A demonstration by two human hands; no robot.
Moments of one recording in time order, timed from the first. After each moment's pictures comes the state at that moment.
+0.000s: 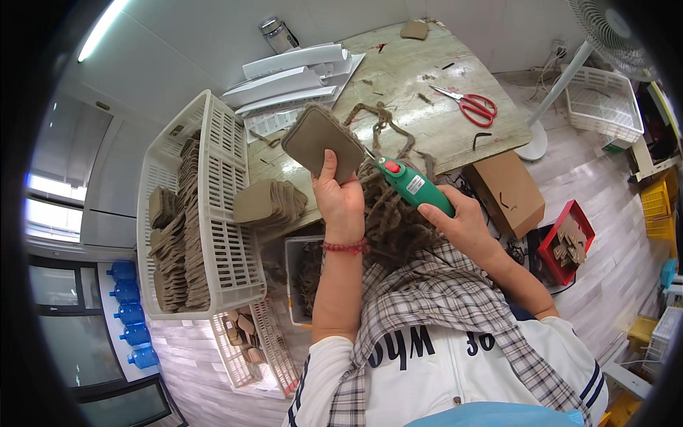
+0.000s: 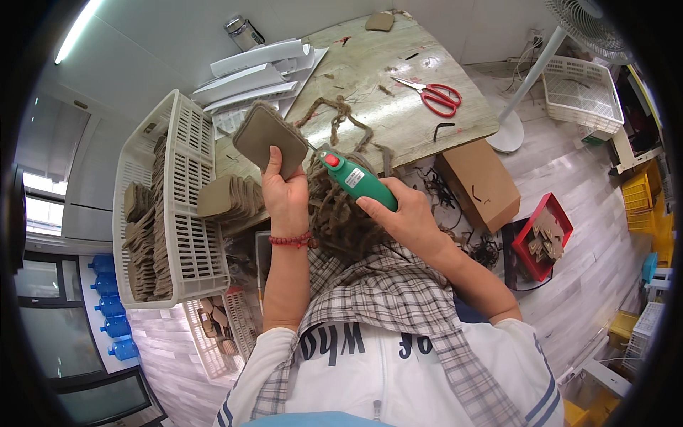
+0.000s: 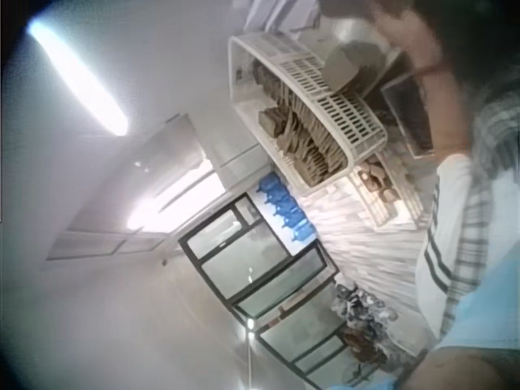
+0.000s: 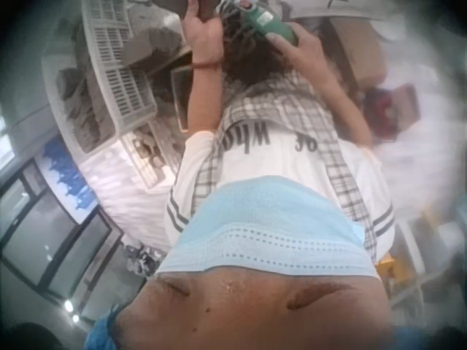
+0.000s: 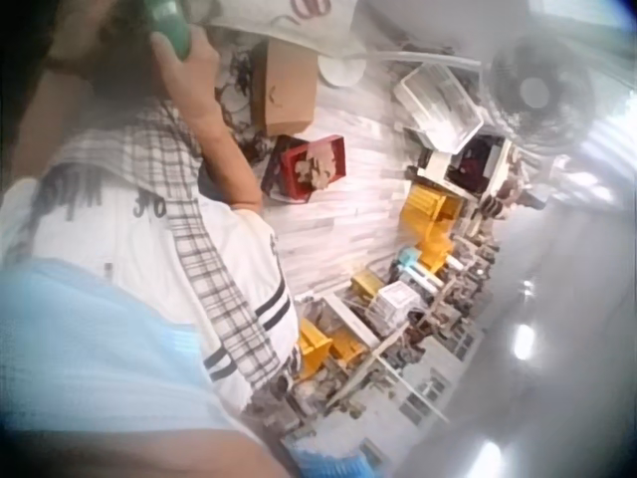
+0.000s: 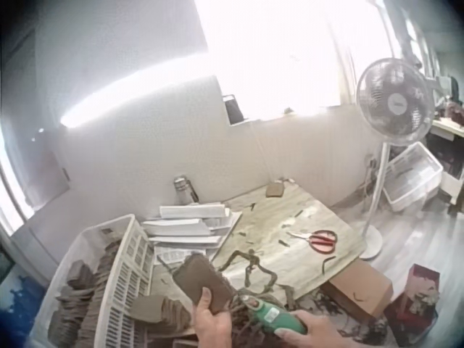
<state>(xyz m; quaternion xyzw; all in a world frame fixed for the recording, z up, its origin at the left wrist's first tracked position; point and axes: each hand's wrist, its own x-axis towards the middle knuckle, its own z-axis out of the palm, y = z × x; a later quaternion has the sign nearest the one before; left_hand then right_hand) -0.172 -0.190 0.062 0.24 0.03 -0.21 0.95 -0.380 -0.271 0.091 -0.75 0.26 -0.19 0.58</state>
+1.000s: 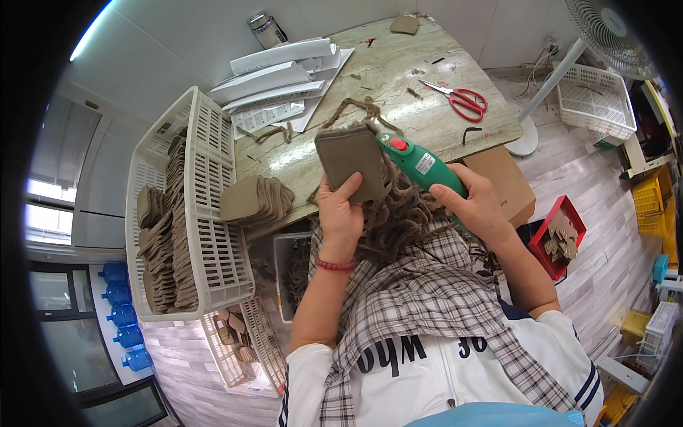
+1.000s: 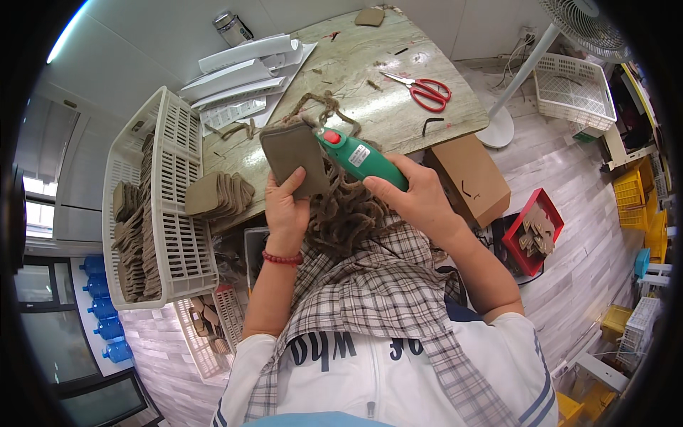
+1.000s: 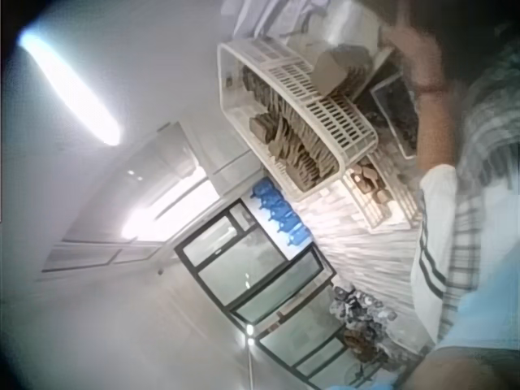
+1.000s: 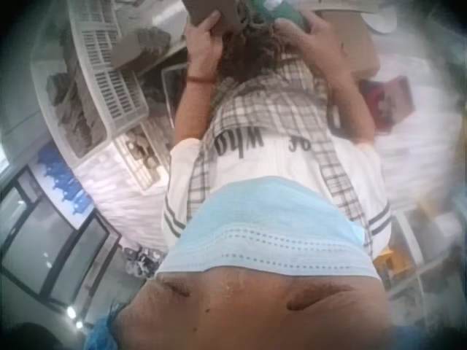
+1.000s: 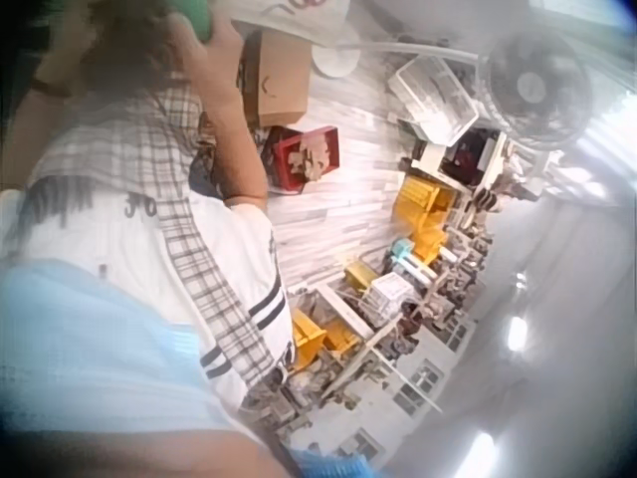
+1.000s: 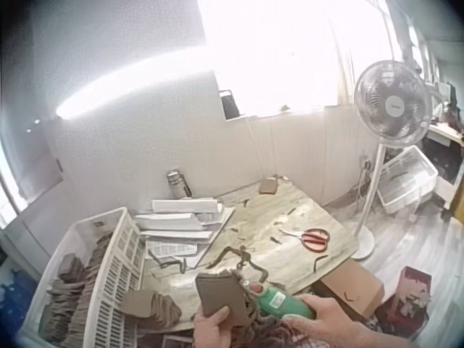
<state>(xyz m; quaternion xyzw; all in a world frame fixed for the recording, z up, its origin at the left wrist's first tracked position) -0.210 -0.165 0.048 0.38 -0.08 -0.33 0.86 -0.393 -0.302 0.104 -0.75 0.25 -0.20 0.58</state>
